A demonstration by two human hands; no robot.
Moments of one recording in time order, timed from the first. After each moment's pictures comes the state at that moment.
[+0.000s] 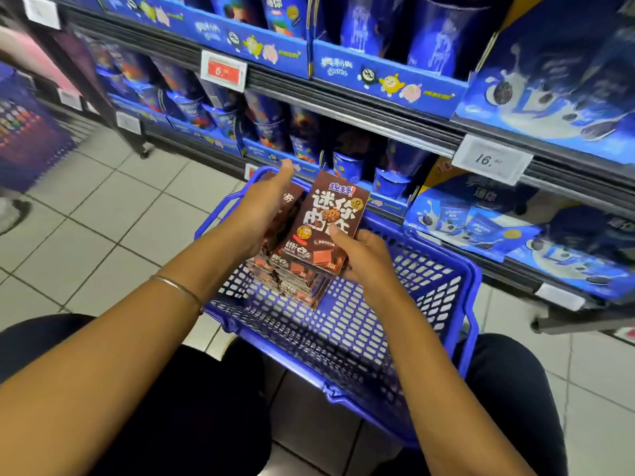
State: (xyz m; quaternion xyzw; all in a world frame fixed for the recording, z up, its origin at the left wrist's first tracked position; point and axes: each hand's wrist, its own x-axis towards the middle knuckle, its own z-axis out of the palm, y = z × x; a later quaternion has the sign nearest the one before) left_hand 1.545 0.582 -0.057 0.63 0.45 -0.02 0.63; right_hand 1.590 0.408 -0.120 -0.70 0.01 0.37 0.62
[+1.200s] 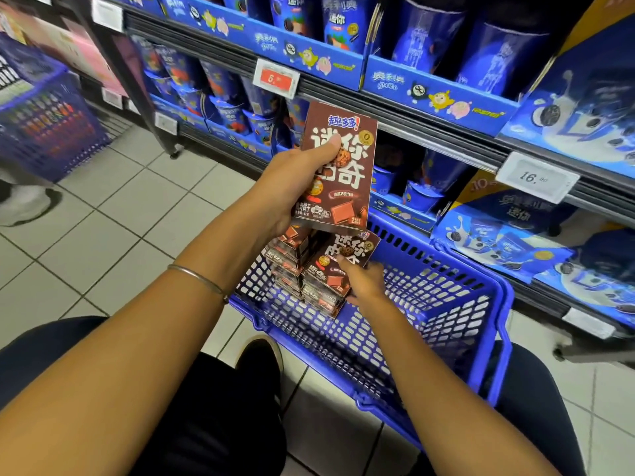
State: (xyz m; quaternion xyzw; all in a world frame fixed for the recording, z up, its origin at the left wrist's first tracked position) left_hand 1.524 0.602 -0.010 0.58 0.35 0.04 0.74; right_hand 1.575 0.456 -0.211 -0.76 0.14 0.34 0.53
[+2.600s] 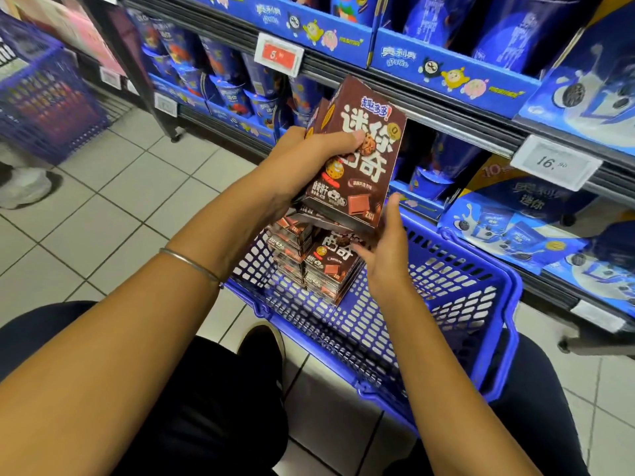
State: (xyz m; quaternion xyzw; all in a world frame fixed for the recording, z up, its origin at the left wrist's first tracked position) left_hand 1.524 0.602 -0.011 0.62 0.33 0.02 0.71; right_hand 1.568 0.454 -0.121 -0.61 0.08 0.30 0.73
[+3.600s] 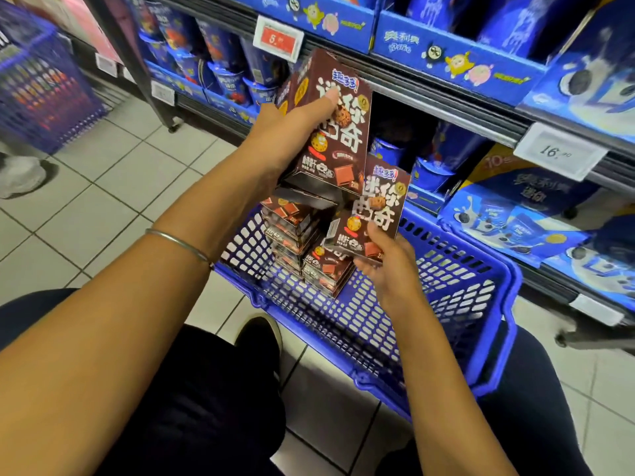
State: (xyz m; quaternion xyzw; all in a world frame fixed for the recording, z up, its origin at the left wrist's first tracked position) left_hand 1.527 0.620 -0.016 0.61 0.37 0.09 0.69; right_hand 1.557 0.420 -0.147 -0.61 0.11 0.33 0.71
